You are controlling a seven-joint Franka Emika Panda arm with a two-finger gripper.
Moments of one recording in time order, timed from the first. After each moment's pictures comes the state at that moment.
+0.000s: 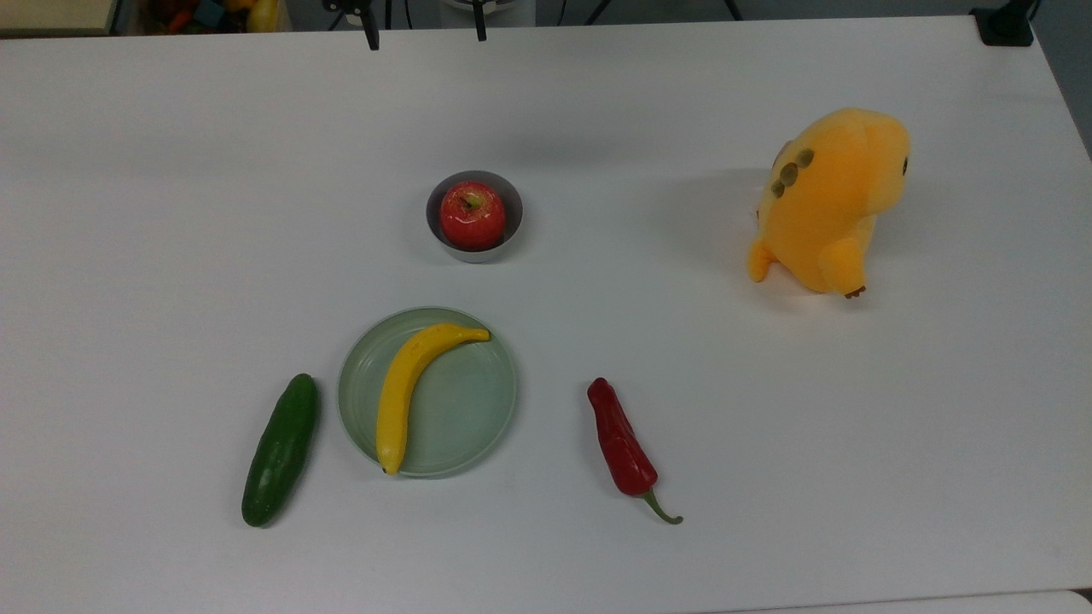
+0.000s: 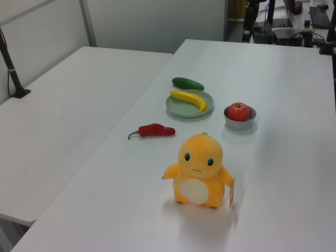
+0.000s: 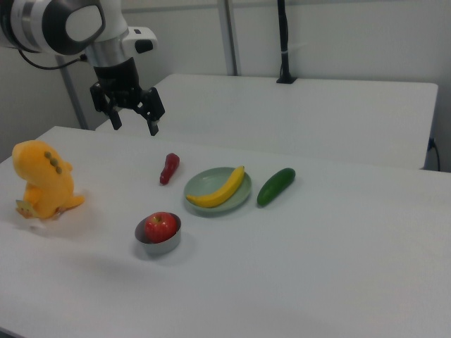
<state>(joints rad) 0.04 0.01 -0.02 -1.61 0.05 1.73 -0.12</state>
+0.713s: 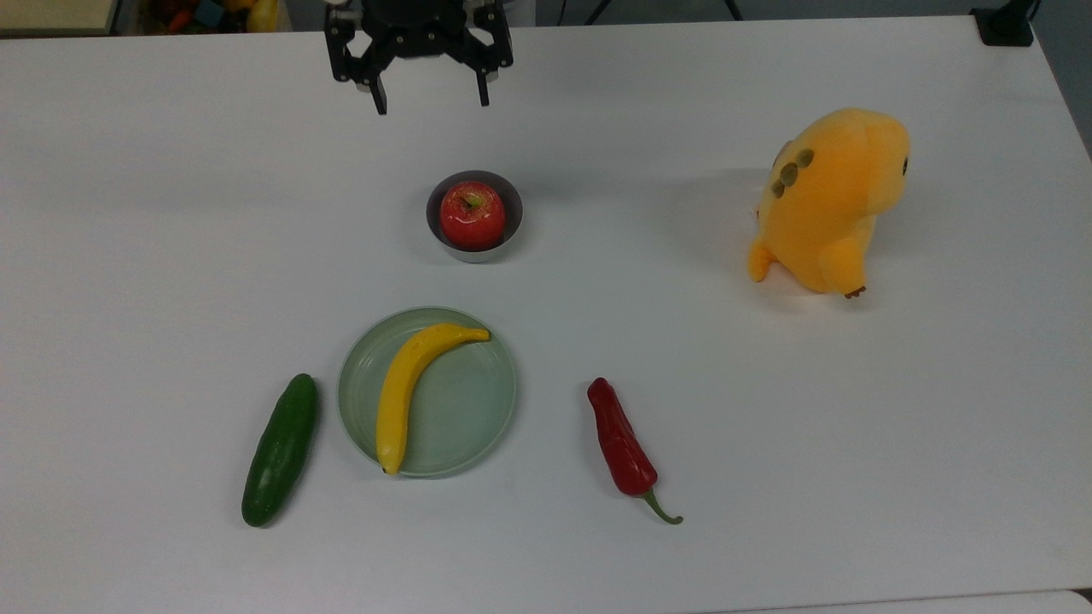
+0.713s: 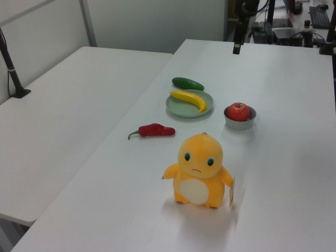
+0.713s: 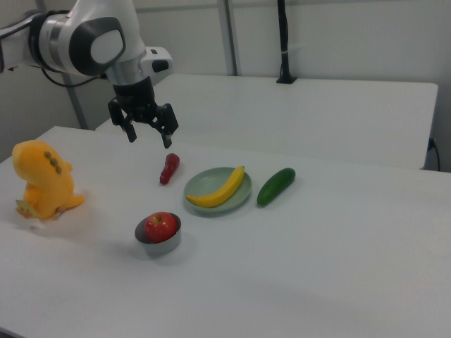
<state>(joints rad) 0.05 0.10 -0.02 -1.62 0.06 1.82 -0.12</state>
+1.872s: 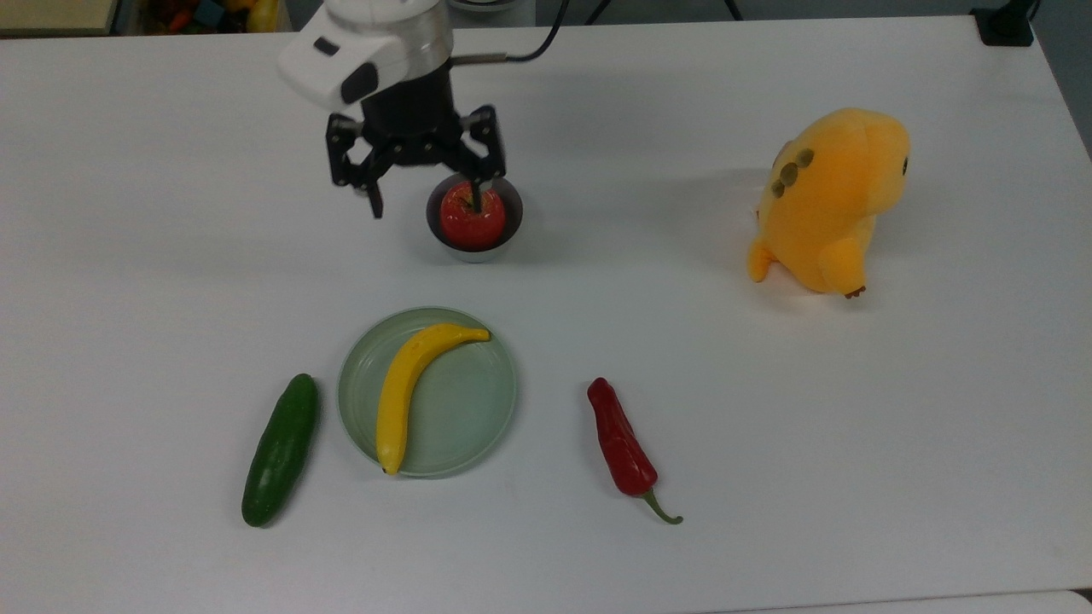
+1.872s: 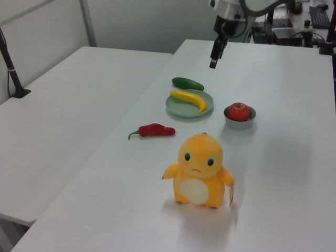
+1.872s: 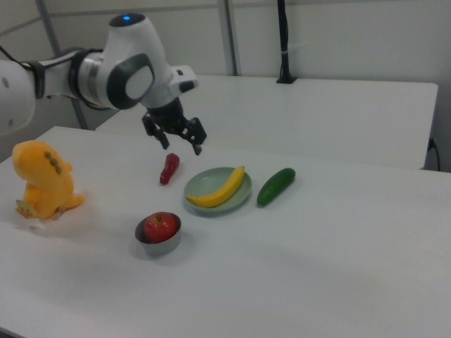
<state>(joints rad) 0.05 0.25 -0.04 -1.62 0.06 2.12 -0.10</state>
